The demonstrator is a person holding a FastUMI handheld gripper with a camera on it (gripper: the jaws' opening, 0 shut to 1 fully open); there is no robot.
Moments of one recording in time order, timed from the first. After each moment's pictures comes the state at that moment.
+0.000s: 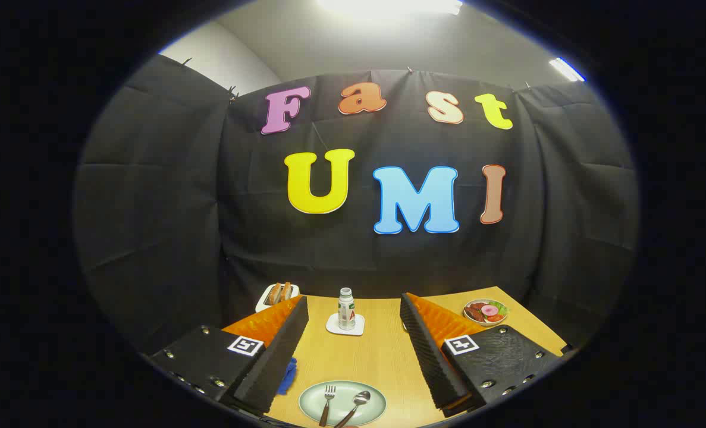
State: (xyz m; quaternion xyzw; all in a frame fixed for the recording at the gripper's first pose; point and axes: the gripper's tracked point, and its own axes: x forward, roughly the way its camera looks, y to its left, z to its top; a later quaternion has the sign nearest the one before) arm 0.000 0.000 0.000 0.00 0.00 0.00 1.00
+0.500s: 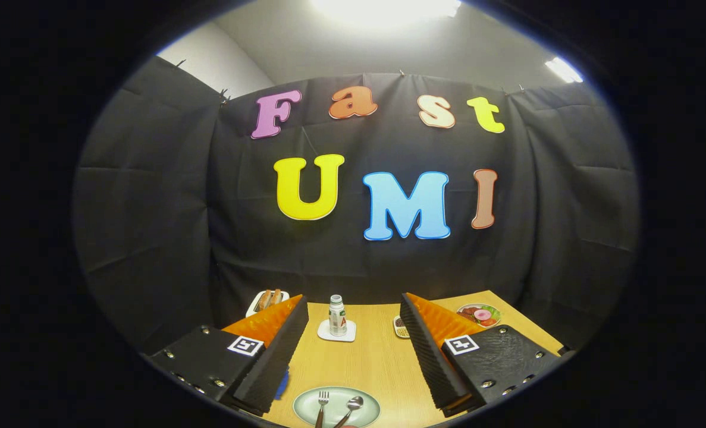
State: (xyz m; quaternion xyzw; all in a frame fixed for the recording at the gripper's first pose) arm 0.007 -0.015 0.010 0.01 -0.01 -0.03 1.00
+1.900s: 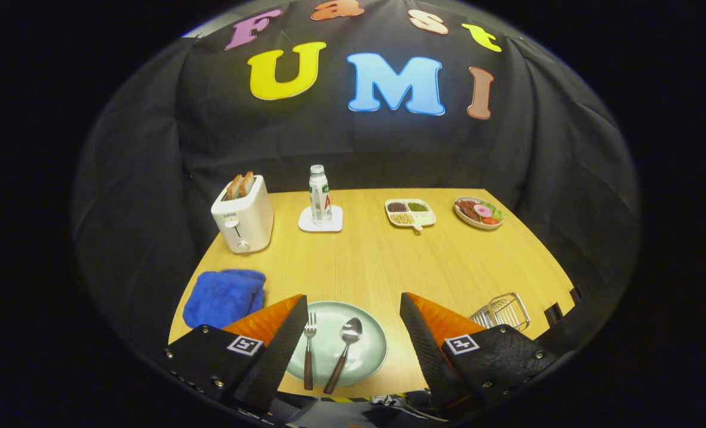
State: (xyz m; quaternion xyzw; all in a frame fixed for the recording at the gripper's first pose) arm 0.024 -0.008 -0.238 0.02 0.27 -0.07 0.96
